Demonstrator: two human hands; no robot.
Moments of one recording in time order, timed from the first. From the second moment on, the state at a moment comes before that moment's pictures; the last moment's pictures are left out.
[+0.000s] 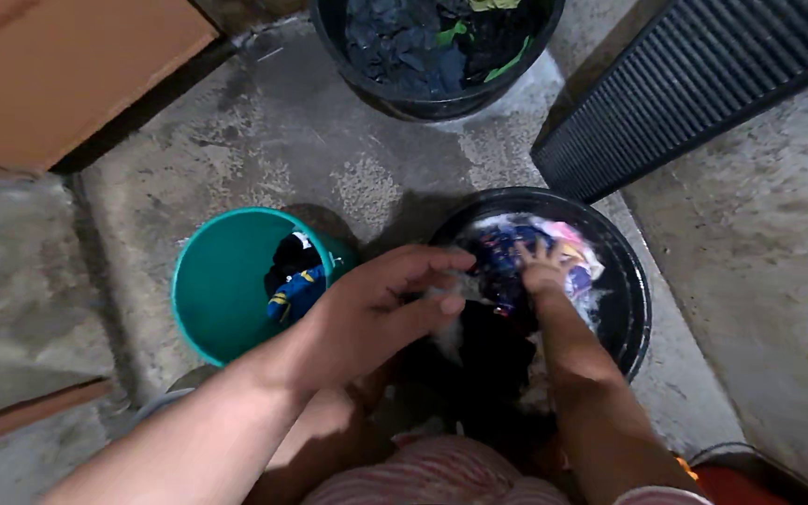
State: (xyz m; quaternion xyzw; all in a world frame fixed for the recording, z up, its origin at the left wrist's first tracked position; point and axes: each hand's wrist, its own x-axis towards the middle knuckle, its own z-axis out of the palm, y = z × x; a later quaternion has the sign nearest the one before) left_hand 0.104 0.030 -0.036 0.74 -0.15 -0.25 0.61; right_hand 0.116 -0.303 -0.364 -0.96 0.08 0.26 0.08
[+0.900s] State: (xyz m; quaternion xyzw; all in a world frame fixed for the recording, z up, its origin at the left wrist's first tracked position) left_hand 0.100 0.254 -0.304 0.93 0.12 -0.33 0.11; right_hand -0.107 -0.295 -0.242 -0.89 0.18 0.43 -0.03
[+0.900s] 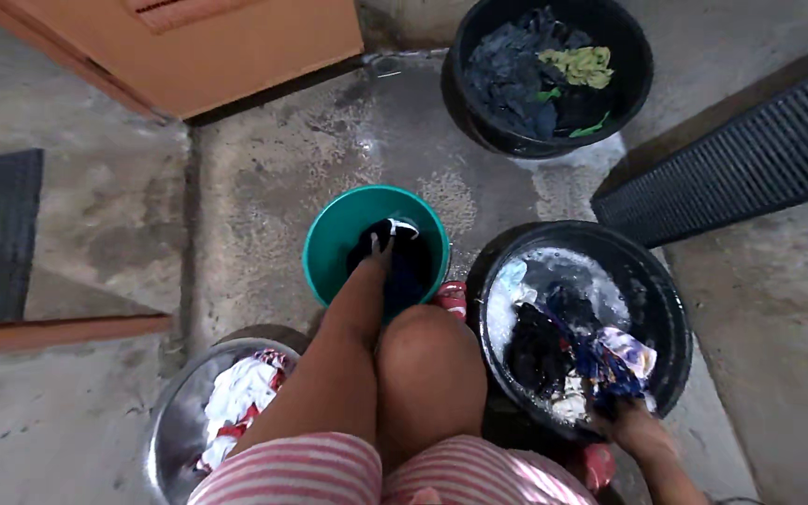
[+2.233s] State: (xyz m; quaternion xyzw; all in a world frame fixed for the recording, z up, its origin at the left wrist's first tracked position) left_hand 0.142 -0.070 -0.018 0.87 -0.44 -0.14 0.15; right_hand 0.007 -0.286 -0.076 -0.64 0.24 0.04 0.73
